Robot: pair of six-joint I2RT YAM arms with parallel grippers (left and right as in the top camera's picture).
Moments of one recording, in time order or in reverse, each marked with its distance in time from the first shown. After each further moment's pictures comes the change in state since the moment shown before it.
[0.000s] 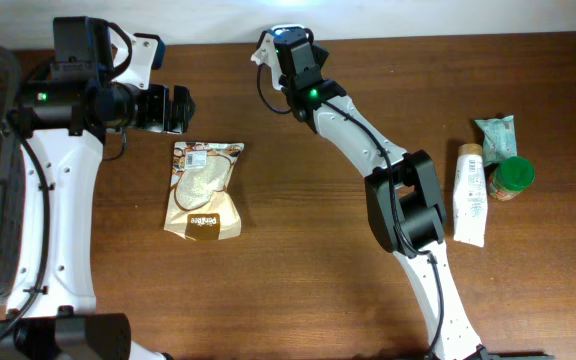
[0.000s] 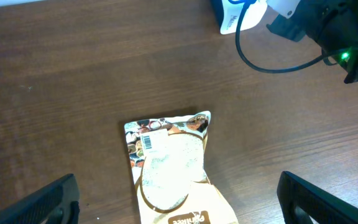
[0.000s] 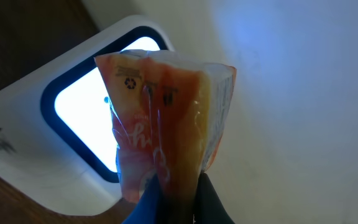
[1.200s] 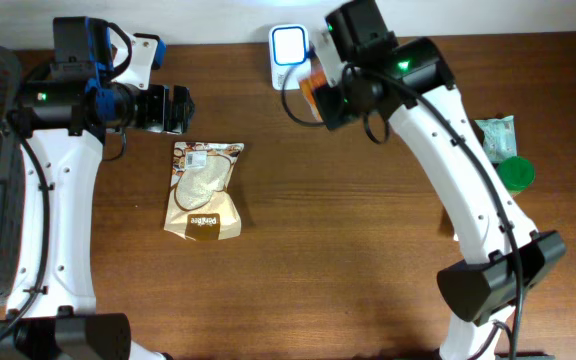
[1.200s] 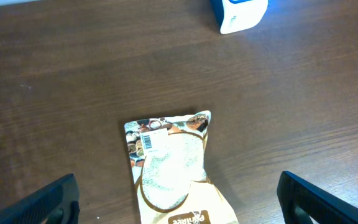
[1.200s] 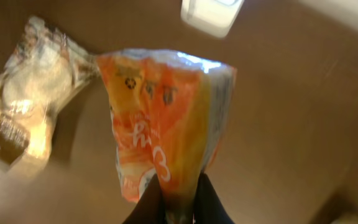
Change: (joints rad) left arm 0.001 0.000 0.000 -0.001 0.000 0.000; right arm -0.031 -0.580 0.010 -1.178 -0.494 0.873
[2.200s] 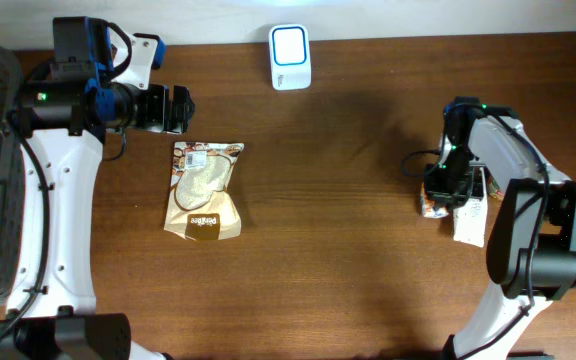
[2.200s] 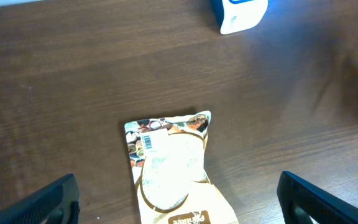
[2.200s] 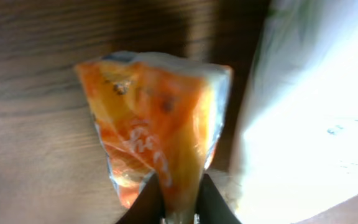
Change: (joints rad) left arm 0.000 0.000 0.000 0.000 0.000 0.000; right arm -0.527 0.047 -0.761 0.159 0.067 0.126
